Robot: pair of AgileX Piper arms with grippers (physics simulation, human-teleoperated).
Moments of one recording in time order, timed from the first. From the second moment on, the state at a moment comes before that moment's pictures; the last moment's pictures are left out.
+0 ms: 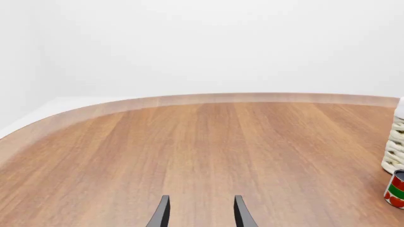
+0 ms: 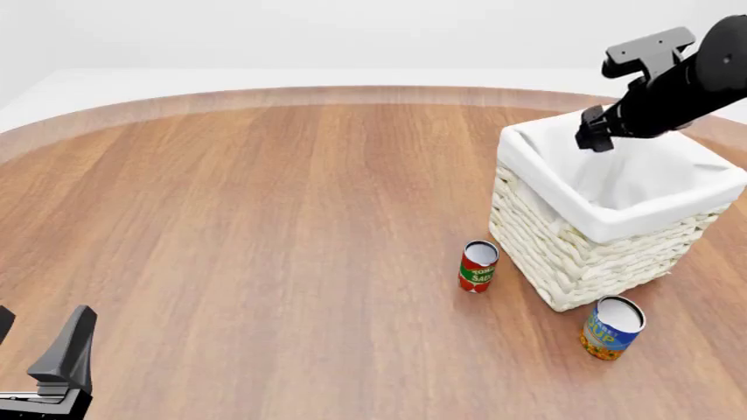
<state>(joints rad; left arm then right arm) 0.00 0.01 0.00 0.00 0.00 -0.04 1.63 -1.52 0.80 -0.32</state>
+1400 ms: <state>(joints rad) 0.00 0.01 0.00 0.00 0.00 0.04 1.25 -1.51 0.92 -0.24</state>
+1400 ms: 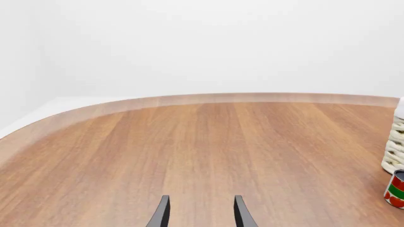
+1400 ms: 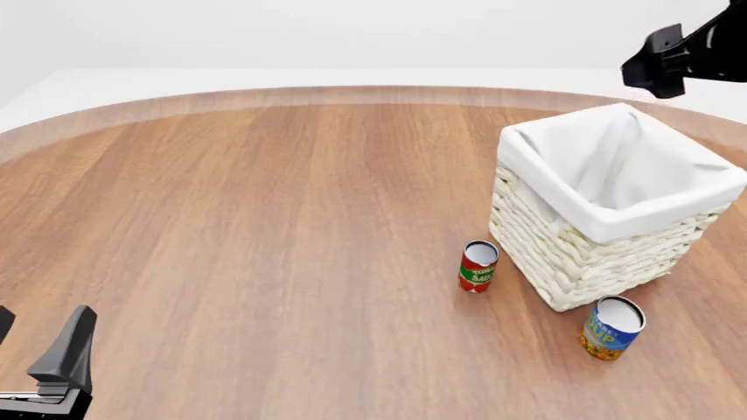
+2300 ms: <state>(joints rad) 0.00 0.01 0.00 0.00 0.00 0.06 1.12 -1.50 0.97 -0.19</state>
